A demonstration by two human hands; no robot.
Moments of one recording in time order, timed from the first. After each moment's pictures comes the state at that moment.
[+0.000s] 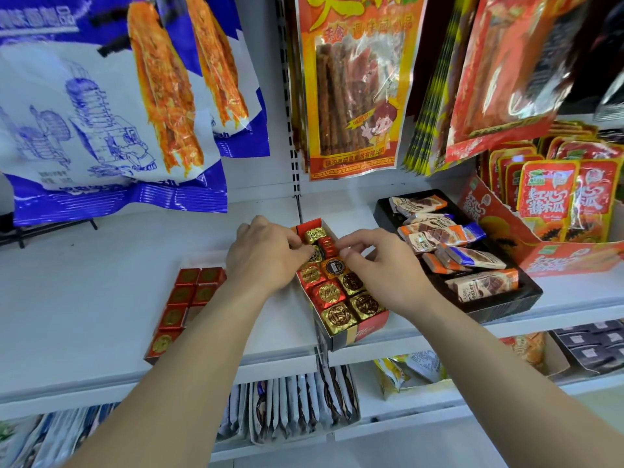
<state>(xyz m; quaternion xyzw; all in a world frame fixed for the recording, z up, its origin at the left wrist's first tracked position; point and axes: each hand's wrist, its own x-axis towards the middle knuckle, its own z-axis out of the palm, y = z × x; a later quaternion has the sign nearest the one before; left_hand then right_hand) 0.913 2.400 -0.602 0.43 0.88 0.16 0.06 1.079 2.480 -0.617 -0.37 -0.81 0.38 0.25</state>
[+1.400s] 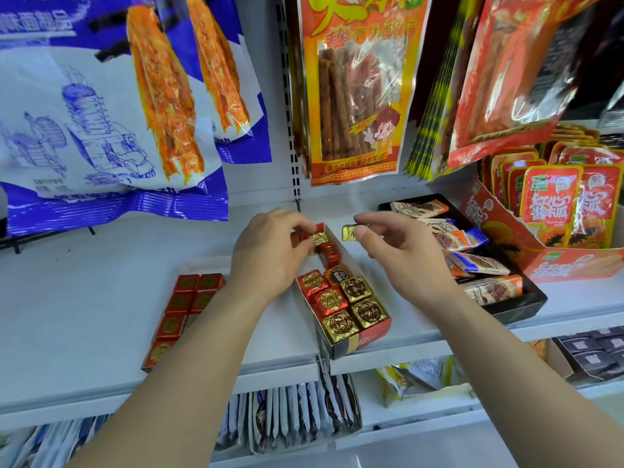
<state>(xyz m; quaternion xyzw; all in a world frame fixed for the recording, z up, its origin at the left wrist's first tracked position) 0.912 2.402 -0.597 0.51 0.81 0.29 0.03 1.087 2.492 -0.604 -0.33 -0.76 0.44 0.35</state>
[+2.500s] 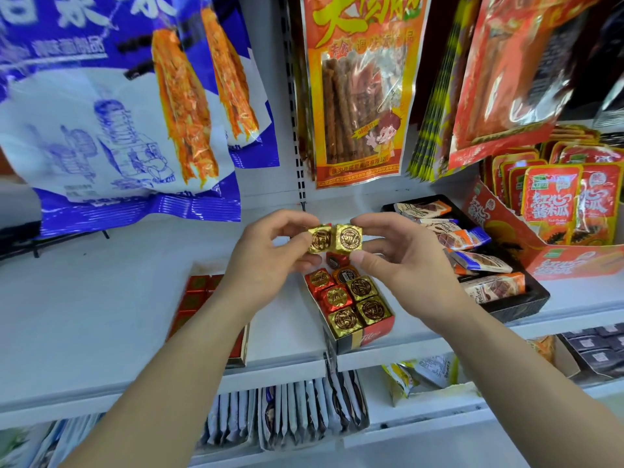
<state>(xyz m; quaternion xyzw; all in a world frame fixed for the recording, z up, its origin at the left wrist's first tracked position) 0.925 2.365 -0.568 0.41 0.67 0.55 0.29 1.095 2.465 -0.589 -0.21 -0.70 0.58 0.36</state>
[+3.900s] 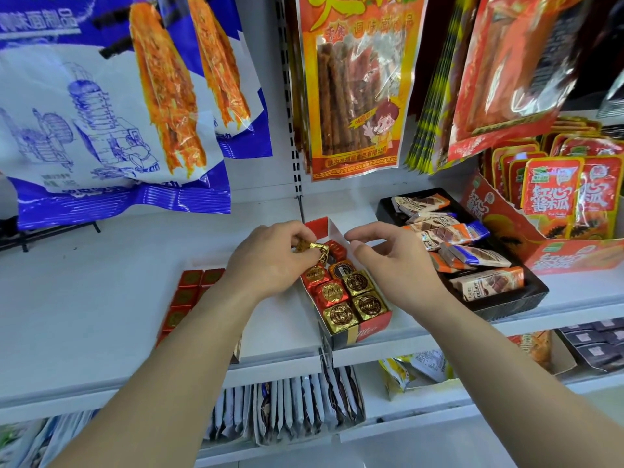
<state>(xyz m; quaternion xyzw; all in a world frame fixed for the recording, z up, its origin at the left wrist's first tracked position) 0.912 2.387 -0.592 0.50 0.81 0.25 0.17 1.084 2.473 -0.608 -0.37 -0.74 0.47 0.31</state>
